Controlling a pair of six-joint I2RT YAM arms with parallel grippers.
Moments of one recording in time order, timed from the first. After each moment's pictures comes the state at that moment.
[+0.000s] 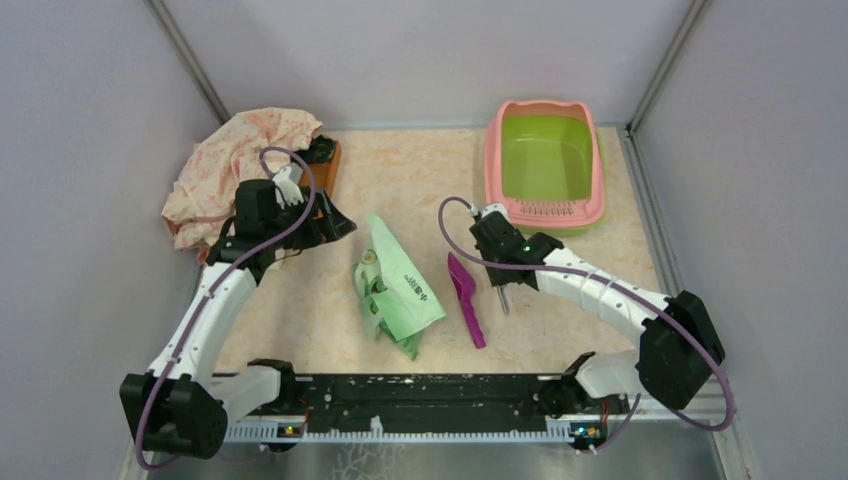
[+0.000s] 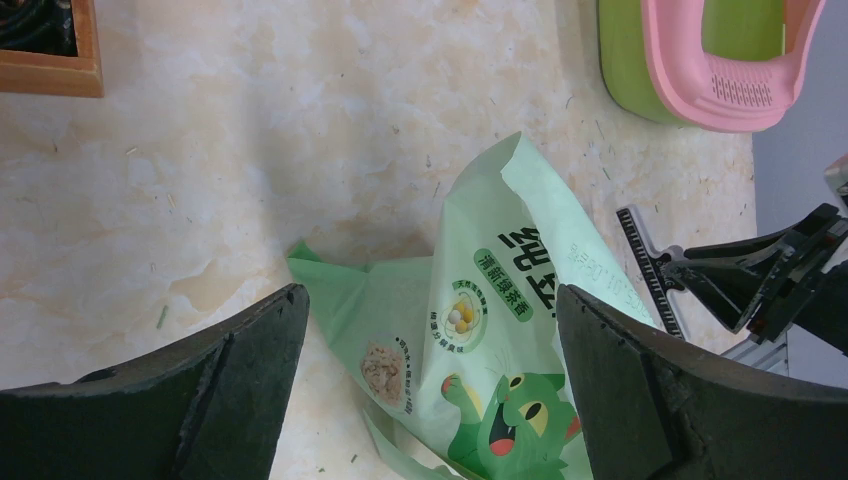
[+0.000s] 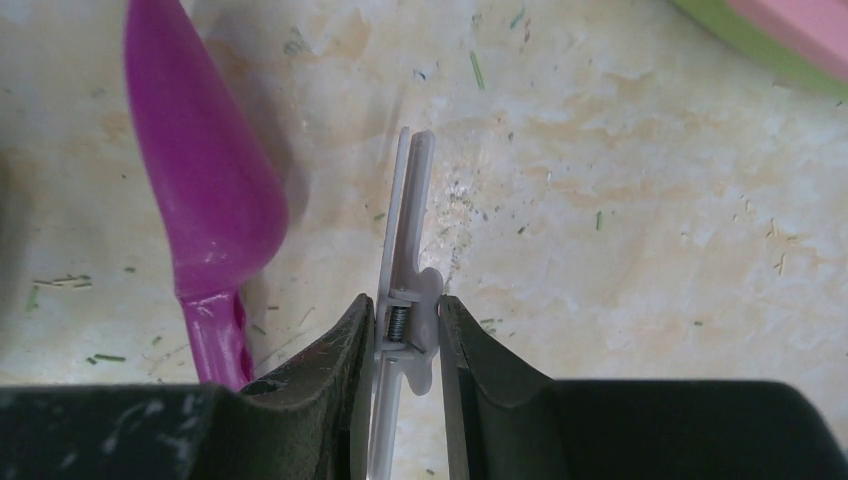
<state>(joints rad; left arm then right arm) -0.14 1.08 0.90 -0.42 0.37 -0.42 0.72 1.30 0.94 -0.67 0.33 0.26</state>
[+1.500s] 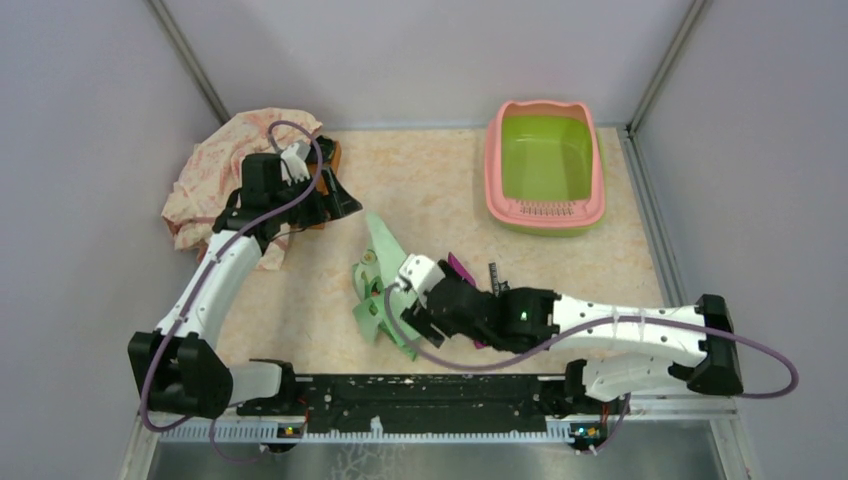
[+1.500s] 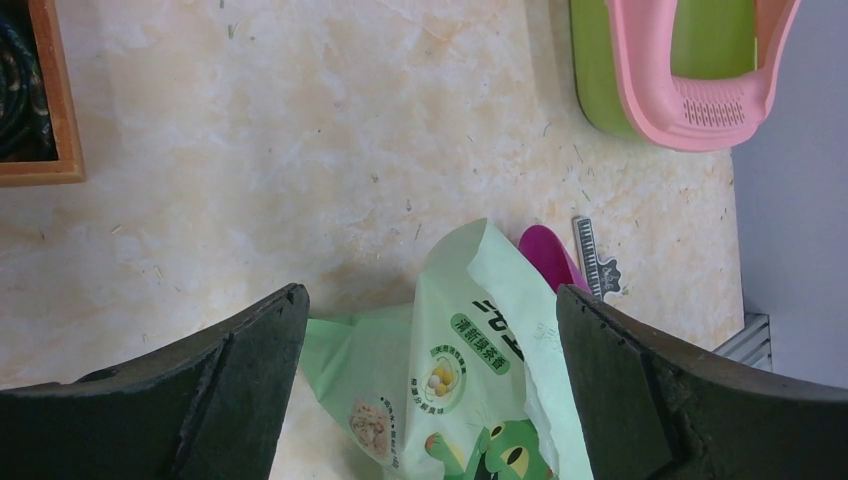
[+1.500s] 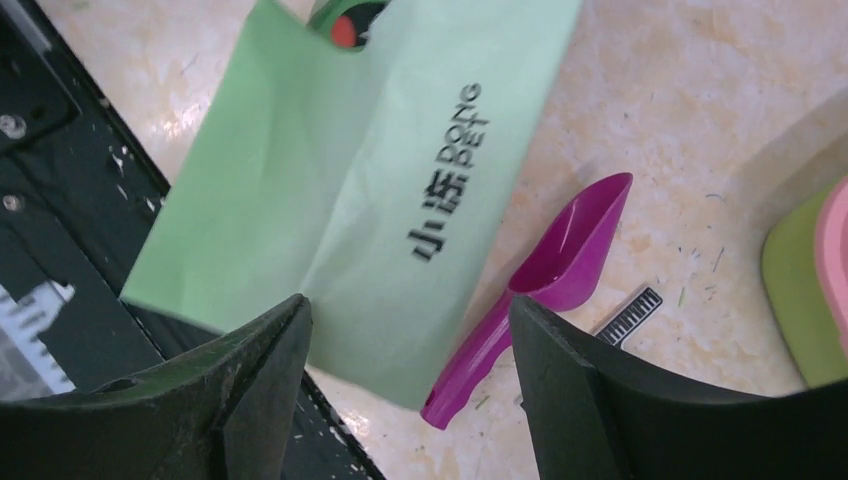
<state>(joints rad) -0.14 1.27 1.07 -0.42 0.42 -0.40 1.30 1.17 1.05 -0.59 0.38 0.15</state>
